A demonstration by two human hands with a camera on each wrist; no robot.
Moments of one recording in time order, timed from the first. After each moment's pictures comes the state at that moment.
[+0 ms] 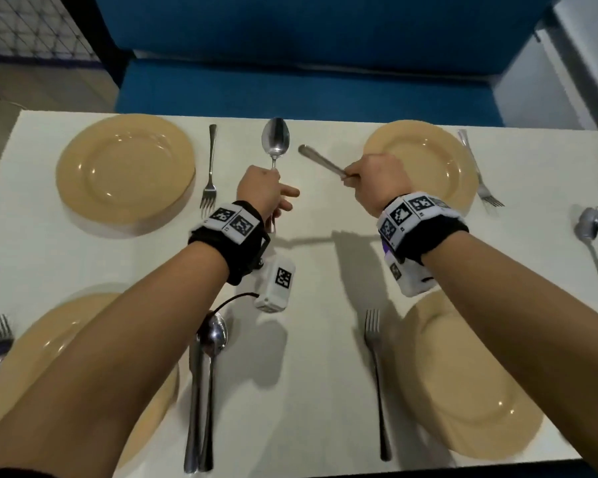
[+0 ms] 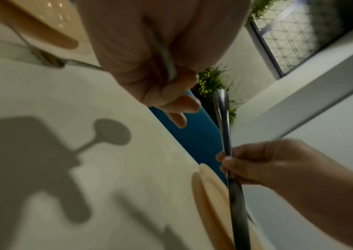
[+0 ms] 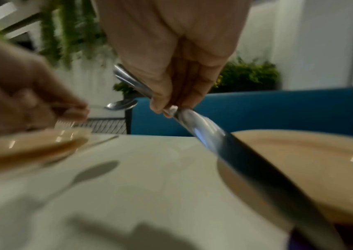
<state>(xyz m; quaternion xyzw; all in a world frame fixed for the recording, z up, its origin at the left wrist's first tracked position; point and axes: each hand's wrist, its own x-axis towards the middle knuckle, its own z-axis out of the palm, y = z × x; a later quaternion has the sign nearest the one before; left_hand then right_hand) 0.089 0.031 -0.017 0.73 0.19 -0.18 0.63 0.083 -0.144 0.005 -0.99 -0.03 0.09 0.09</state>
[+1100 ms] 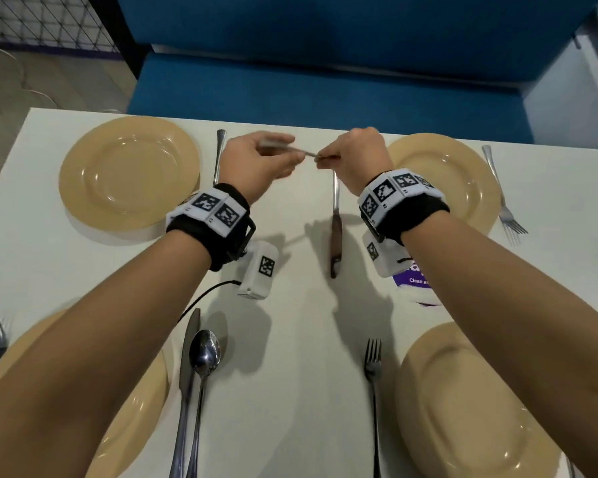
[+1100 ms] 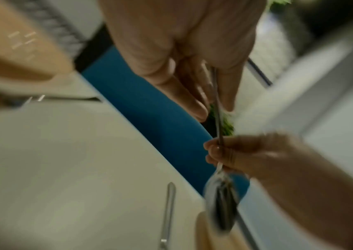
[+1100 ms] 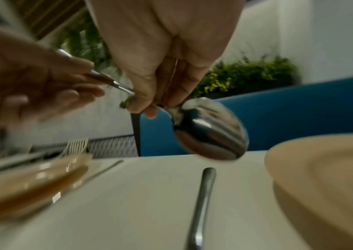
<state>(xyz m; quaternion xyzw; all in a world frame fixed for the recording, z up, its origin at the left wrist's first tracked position) 0.127 0.045 -0.001 0.74 0.07 -0.06 0.67 0.153 -0.120 -0.005 -0.97 -0.11 0.04 0.19</state>
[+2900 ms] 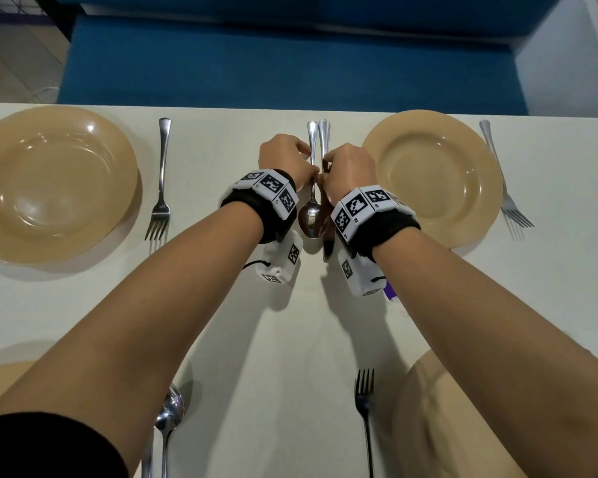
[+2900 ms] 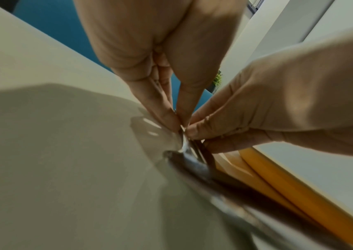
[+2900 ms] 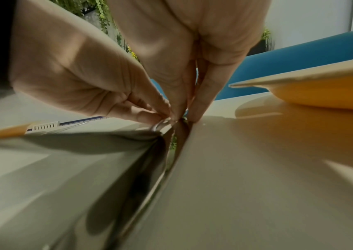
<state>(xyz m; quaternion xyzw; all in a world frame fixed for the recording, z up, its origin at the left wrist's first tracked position) 0.198 -0.048 -0.074 0.90 0.09 -0.15 0.40 0.181 -0.146 -0.084 -0.97 0.11 0.09 0.18</state>
